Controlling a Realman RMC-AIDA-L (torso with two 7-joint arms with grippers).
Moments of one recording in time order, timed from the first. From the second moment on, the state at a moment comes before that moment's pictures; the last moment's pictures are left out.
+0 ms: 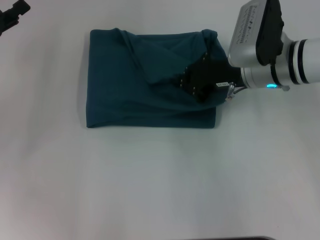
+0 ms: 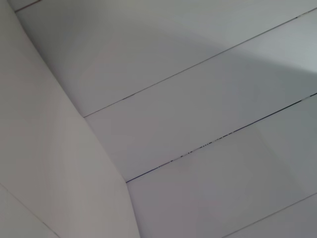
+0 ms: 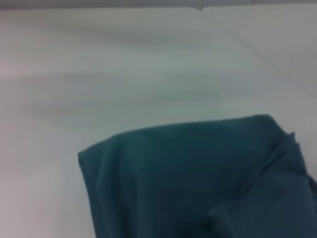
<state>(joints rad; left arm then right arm) -0.45 -2.09 -2.73 -0.68 -1.44 1.48 -2.23 0.52 2.09 -1.45 -0.88 -1.91 -0.98 1.54</state>
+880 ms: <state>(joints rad) -0.45 -2.09 -2.73 -0.68 -1.44 1.50 -2.21 0.45 2.09 -1.38 -1.01 -1.87 -1.00 1.62</state>
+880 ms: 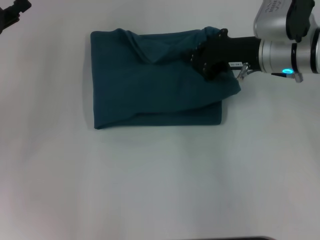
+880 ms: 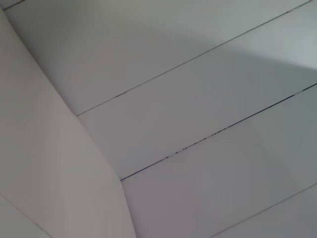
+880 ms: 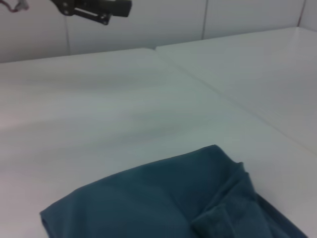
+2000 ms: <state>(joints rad) -0.44 -2.09 -2.73 -0.68 -1.45 1.51 -2.21 0.48 2.10 -1.41 -0.93 -1.86 -0.95 1.63</state>
